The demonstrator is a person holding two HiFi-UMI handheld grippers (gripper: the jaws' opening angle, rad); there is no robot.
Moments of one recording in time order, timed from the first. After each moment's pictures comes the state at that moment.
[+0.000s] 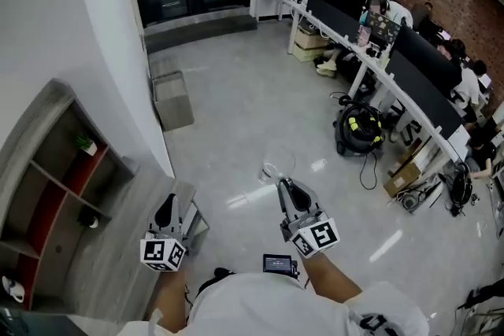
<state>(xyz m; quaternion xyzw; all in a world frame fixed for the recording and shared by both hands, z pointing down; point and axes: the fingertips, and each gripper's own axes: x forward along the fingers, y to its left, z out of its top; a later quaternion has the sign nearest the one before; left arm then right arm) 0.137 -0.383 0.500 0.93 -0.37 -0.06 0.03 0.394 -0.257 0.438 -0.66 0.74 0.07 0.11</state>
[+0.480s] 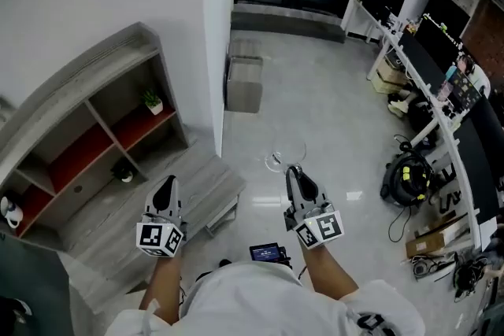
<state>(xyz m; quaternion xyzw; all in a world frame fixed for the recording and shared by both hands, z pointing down) -0.020 -0.431 0.480 0.84 -0.54 -0.07 0.00 0.274 -0.410 0.425 -0.52 0.84 0.06 0.13</state>
